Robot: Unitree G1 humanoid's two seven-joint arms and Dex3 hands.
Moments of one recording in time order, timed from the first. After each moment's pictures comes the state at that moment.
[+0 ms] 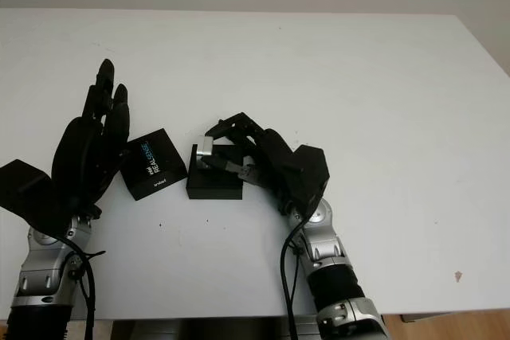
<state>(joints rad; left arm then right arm) -0.20 0.21 0.18 0.03 -0.14 -0.09 -0.19 -0.44 -0.03 0.08 0.52 0.04 -0.22 0.37</state>
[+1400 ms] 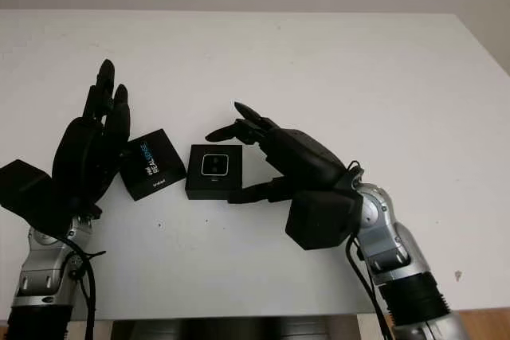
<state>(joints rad) -0.20 0.21 0.18 0.03 -0.14 -0.09 -0.19 -0.33 -0.45 0.19 0.02 -0.37 -0.31 0.42</state>
